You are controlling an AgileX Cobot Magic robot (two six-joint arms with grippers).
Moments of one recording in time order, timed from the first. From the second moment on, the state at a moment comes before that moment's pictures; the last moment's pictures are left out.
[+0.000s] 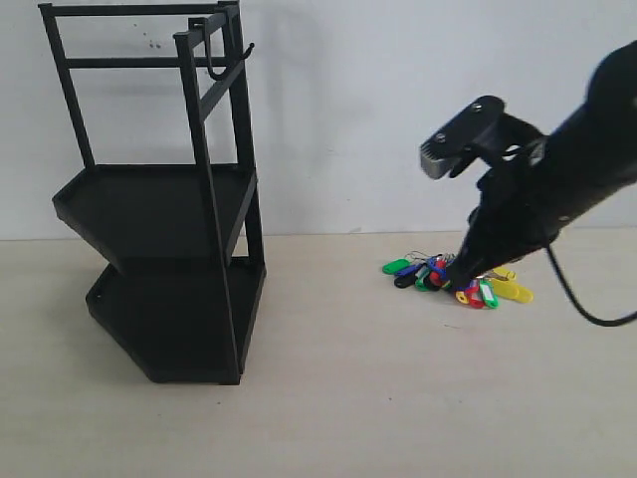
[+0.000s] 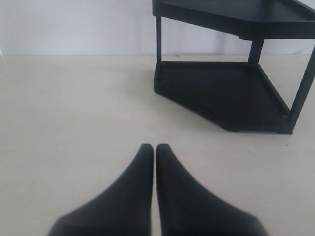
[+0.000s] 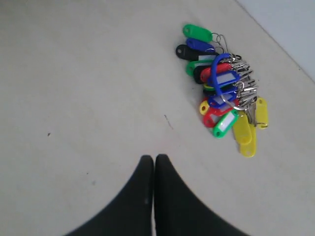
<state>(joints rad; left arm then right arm) 0.05 0.00 0.00 -0.07 0.33 0.09 0.24 1.62 -1.22 -0.03 0.61 -0.46</state>
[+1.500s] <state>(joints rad) 0.05 0.00 0.00 -0.07 0.33 0.09 0.23 2.43 -2.07 -0.38 0.98 -0.30</state>
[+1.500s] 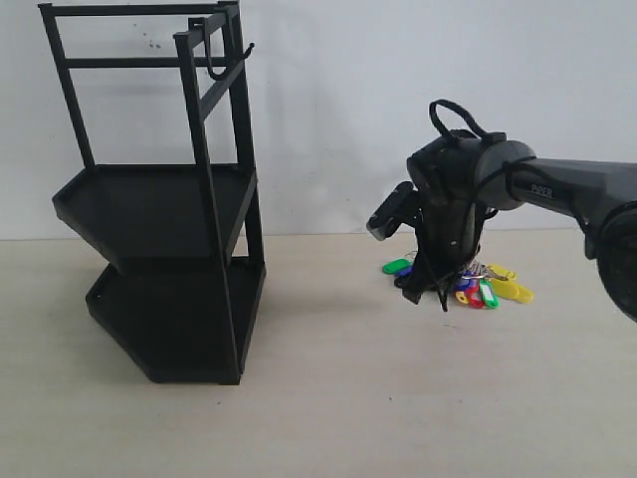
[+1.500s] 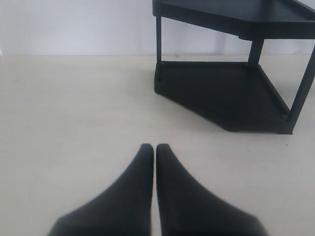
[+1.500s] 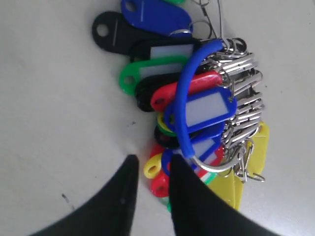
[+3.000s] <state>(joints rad) 0.05 0.00 0.00 -0.07 0.33 0.09 0.22 2.50 -2.07 -0.45 0.82 -0.19</state>
